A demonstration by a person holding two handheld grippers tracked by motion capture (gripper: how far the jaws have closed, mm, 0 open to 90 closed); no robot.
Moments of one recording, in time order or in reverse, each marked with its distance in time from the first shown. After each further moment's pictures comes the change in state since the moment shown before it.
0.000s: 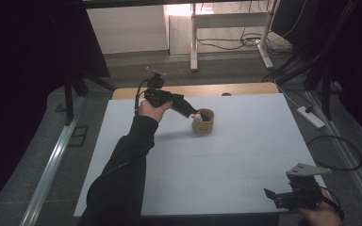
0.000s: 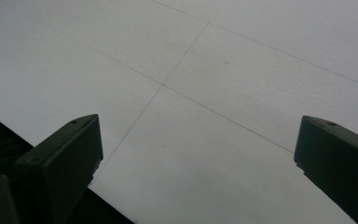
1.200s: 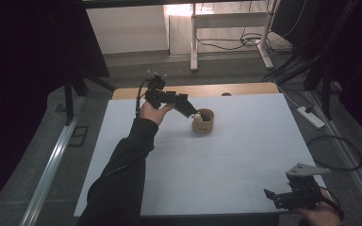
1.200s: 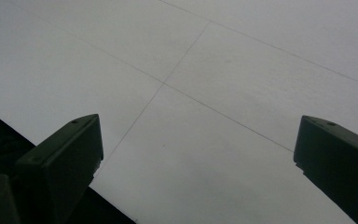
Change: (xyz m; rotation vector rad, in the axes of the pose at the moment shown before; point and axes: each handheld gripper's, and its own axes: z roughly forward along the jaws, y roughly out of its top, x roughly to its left) left arm -0.005 -0.007 0.000 -0.088 0.086 0.132; right arm 0.001 0.000 0.001 0.009 0.002 -0.007
